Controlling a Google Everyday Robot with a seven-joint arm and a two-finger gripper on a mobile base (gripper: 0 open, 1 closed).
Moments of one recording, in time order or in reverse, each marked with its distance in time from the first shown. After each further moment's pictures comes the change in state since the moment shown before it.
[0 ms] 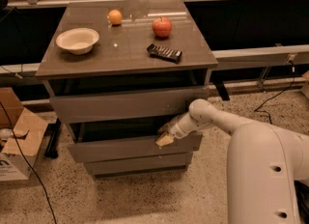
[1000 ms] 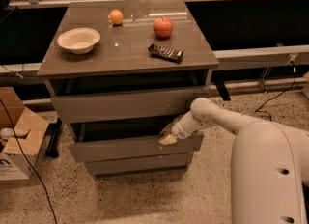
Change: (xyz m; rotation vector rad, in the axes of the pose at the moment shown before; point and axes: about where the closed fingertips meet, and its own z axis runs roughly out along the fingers) arm 0.014 0.007 -0.021 0.002 0.061 -0.002
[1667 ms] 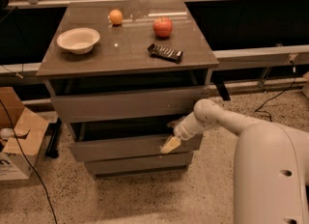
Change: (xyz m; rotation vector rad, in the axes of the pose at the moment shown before) arm 0.005 0.002 0.000 0.000 0.001 0.007
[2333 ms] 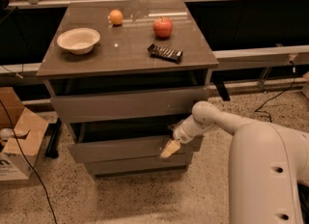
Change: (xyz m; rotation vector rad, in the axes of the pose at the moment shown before) arm 0.019 0.013 0.012 -0.057 0.037 0.031
